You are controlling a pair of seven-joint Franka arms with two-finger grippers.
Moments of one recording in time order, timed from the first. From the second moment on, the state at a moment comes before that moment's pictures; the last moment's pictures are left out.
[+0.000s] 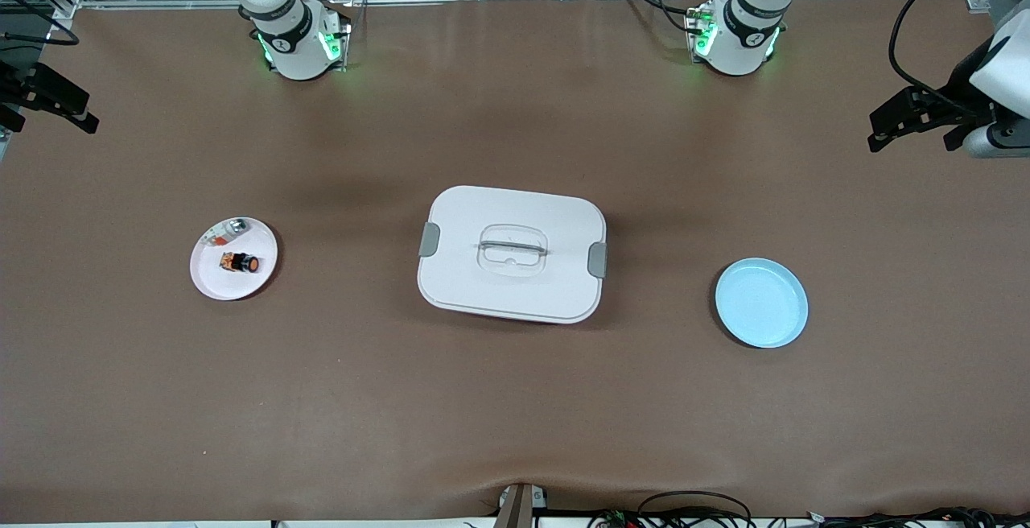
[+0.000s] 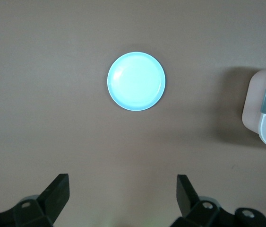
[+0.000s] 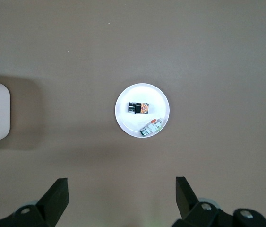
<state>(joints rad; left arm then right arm) 0.04 -0.05 -0.11 -1.58 0.01 1.53 -0.08 -0.08 -0.13 0.01 -1.63 0.00 1.52 -0.04</state>
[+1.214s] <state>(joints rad) 0.04 -0.02 -0.11 -1.54 0.01 1.53 -0.08 -0.03 -0.13 -0.04 -1.63 0.00 1.52 -0.04</state>
